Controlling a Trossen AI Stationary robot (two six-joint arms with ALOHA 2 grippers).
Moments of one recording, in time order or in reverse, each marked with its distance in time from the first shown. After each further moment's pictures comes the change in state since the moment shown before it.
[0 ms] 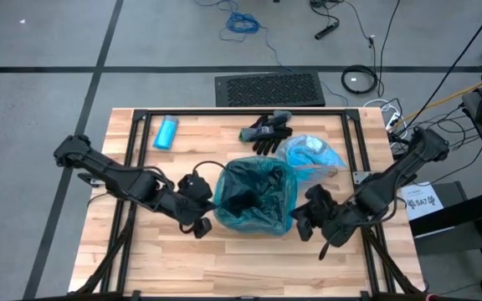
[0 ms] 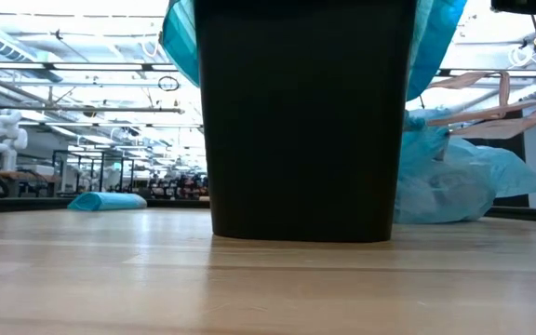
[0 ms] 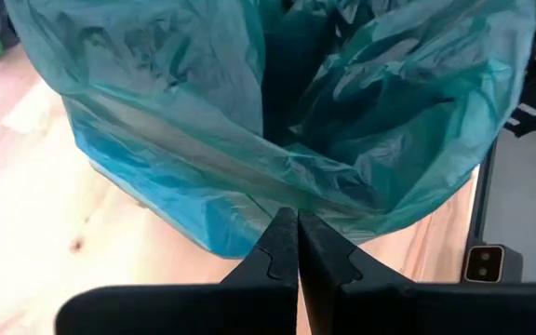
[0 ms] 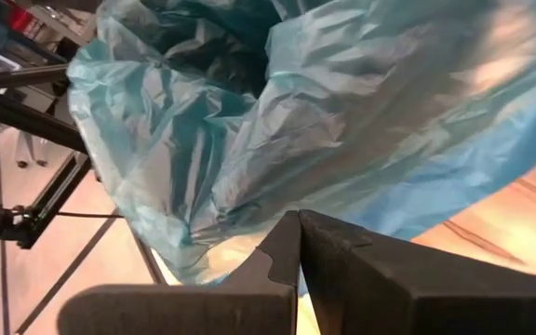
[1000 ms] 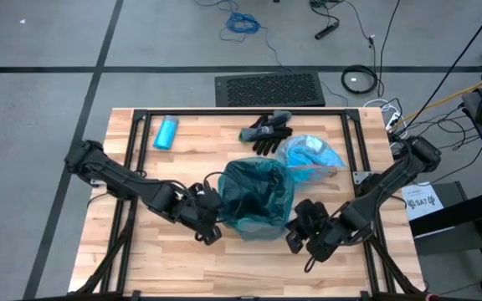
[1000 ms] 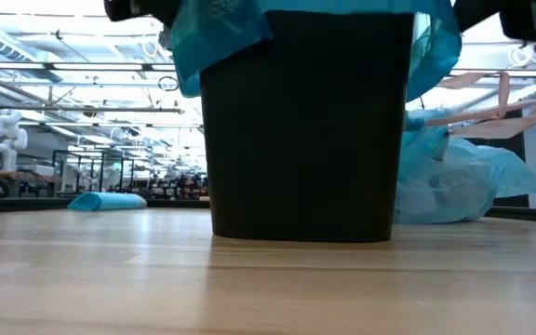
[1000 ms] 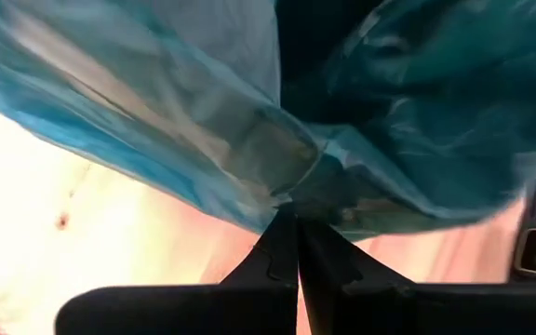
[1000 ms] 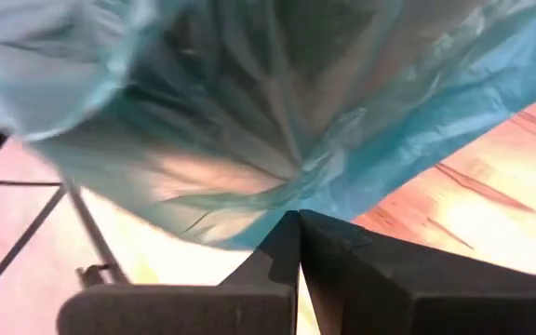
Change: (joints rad) left arm 0.000 0.146 0.000 0.002 0.036 -0.023; right arm 0.016 0.174 0.000 0.015 -0.075 0.073
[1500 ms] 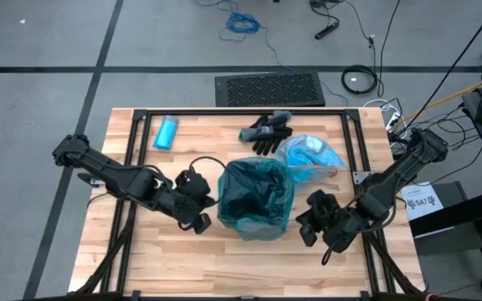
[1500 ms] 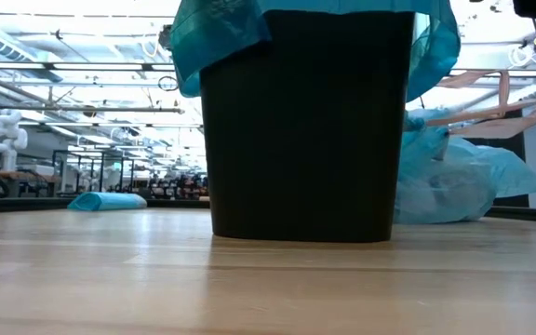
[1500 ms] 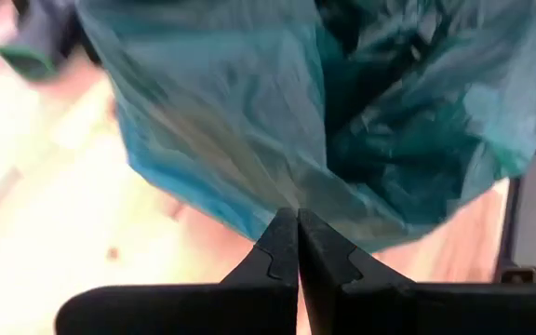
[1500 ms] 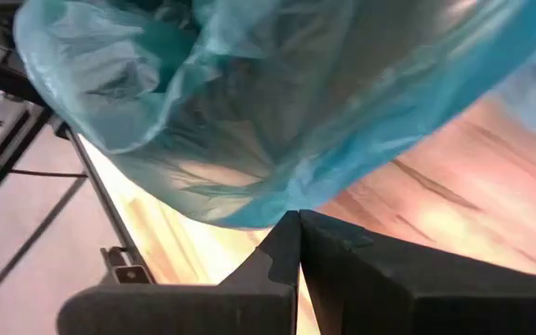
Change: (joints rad) left arm 0.000 -0.162 0.000 -0.032 -0.103 0.019; right arm 0.025 -0.155 0.000 -0.118 -0.001 -0.020
